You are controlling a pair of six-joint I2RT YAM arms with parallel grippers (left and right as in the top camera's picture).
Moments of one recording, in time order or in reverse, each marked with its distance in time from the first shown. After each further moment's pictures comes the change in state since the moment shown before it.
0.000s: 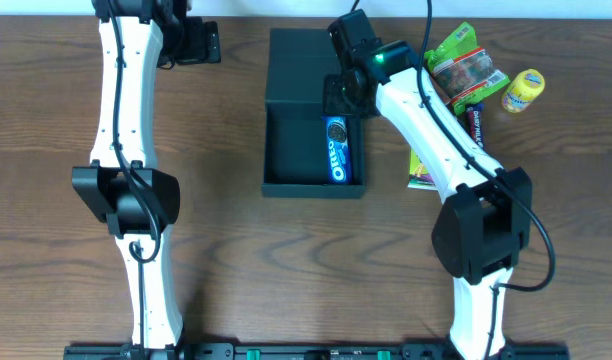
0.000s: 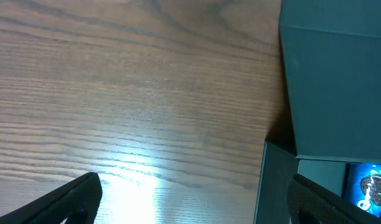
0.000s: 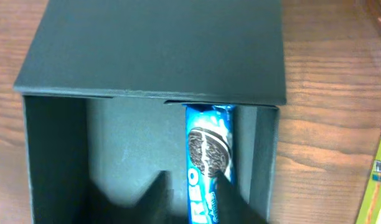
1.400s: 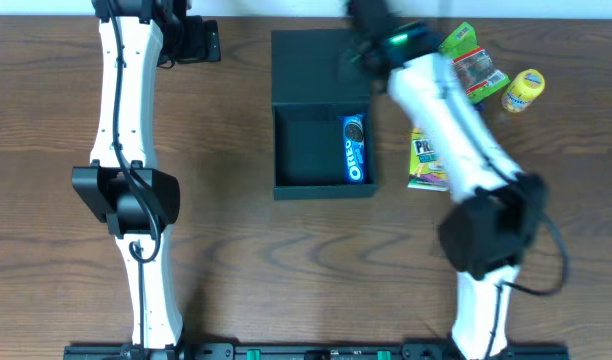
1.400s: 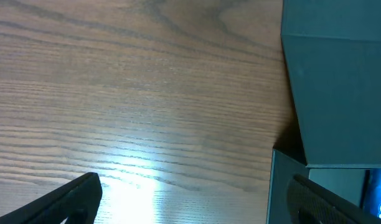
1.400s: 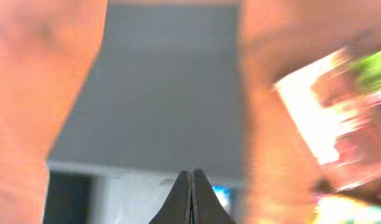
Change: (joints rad) left arm 0.000 0.000 0.000 0.010 0.000 0.000; right arm -0.095 -0.010 0.166 0.080 0.108 -0.165
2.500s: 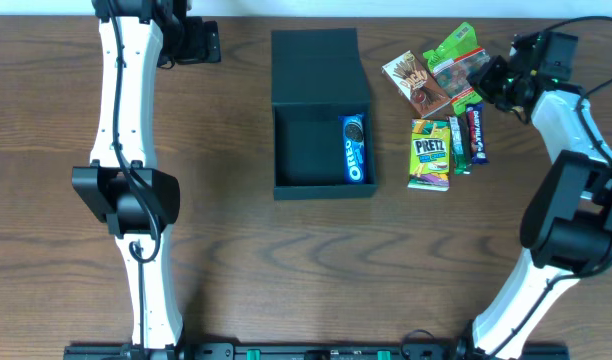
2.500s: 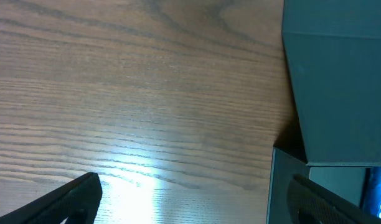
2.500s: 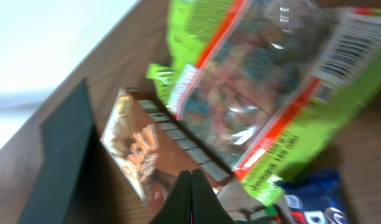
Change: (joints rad) left arm 0.000 0.000 0.000 -0.006 0.000 0.000; right arm -0.584 0.010 -0.536 0.573 -0.528 0.198
